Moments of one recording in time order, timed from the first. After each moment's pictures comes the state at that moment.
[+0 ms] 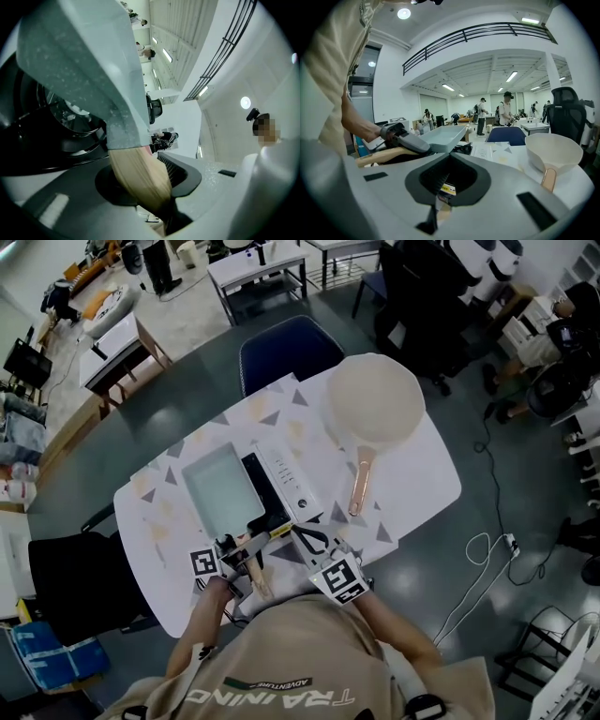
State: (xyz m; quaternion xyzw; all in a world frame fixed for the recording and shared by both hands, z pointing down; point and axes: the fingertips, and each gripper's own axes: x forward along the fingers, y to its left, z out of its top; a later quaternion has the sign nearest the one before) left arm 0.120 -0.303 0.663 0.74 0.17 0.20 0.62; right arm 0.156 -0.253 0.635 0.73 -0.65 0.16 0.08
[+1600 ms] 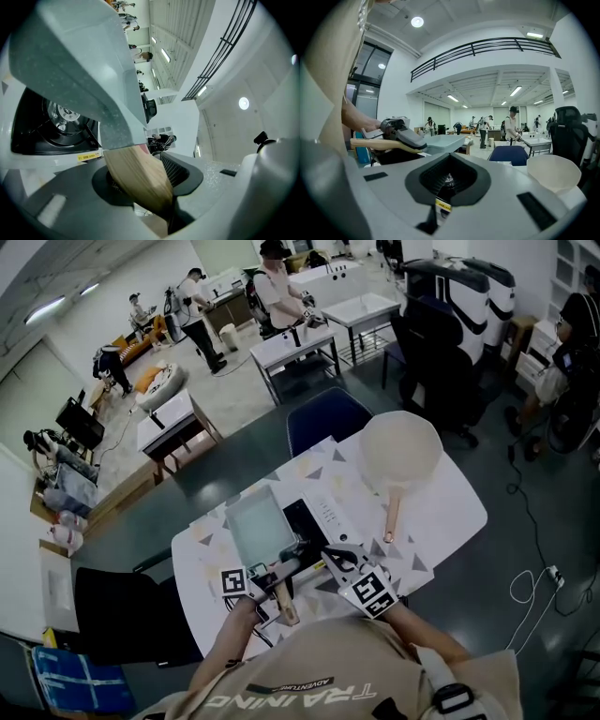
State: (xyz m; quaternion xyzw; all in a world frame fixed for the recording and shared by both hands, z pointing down) left arm 0.095 -0.311 0.586 0.74 0.18 0.20 0.62; right arm 0.138 -0.266 0.571 0.74 -0.67 0.09 0.07
